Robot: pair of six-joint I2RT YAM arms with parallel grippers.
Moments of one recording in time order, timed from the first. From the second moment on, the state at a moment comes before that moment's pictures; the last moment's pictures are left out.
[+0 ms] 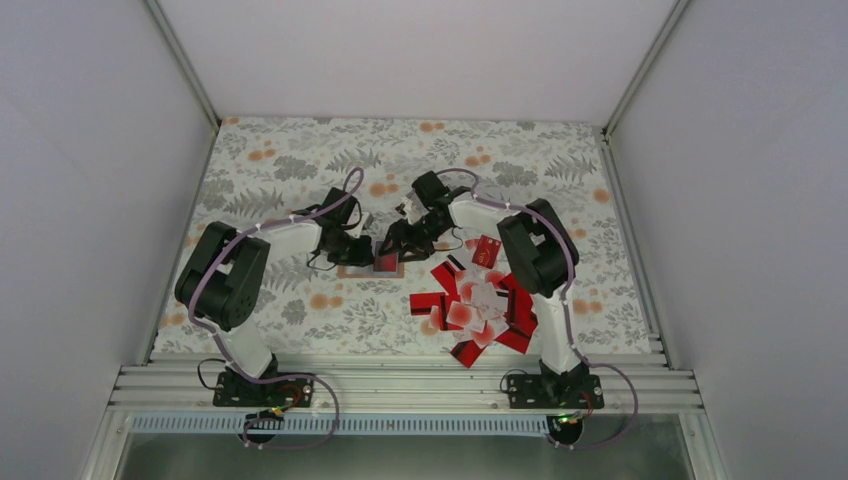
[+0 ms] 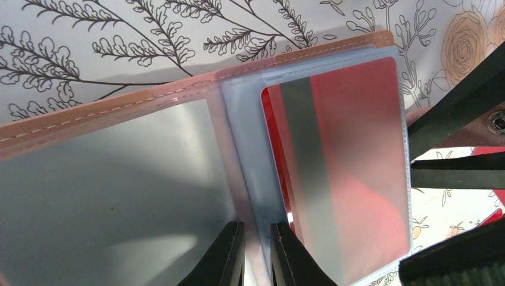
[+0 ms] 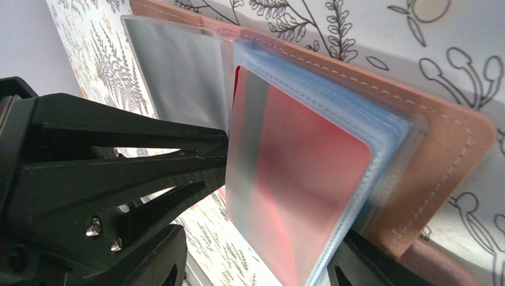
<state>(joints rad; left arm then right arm) -0.43 1.74 0.93 -0.40 0.36 -0.30 0.61 2.15 1.46 -0.55 -0.79 0.56</state>
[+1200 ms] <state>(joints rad) -0.44 1.74 0.97 -0.48 0.33 -0.31 0.62 2.16 1.56 -0.73 -0.75 0.48</state>
